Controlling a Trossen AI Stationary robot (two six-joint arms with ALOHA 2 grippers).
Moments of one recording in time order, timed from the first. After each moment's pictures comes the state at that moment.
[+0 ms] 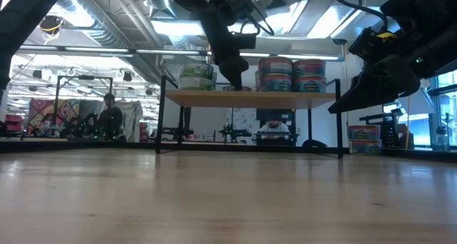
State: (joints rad) left arm 0.39 1.99 1.78 -0.64 -0.53 0.40; right arm 0.16 1.01 0.27 0.18 0.40 0.15
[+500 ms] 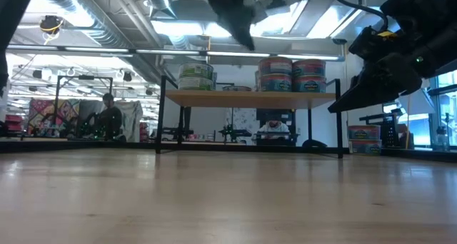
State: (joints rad) left arm 0.17 1.85 1.78 -0.69 -0.53 0.29; right arm 0.16 1.01 0.27 0.19 0.38 0.15
